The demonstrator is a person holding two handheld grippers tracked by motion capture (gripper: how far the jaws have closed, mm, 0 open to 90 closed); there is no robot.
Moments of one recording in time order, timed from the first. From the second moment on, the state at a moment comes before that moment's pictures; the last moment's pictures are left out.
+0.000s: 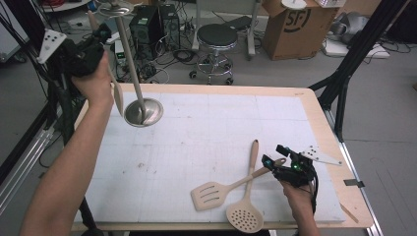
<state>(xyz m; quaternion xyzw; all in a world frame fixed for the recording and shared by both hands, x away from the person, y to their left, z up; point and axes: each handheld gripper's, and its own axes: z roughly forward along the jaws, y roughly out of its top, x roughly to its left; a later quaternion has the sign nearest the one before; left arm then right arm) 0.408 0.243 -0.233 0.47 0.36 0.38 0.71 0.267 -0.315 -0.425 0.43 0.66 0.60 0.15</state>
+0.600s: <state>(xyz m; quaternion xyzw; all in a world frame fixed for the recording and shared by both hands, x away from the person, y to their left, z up) 0.418 0.239 -0.223 0.46 0.38 0.41 0.69 0.264 -0.315 -0.424 0.43 0.66 0.60 0.16</state>
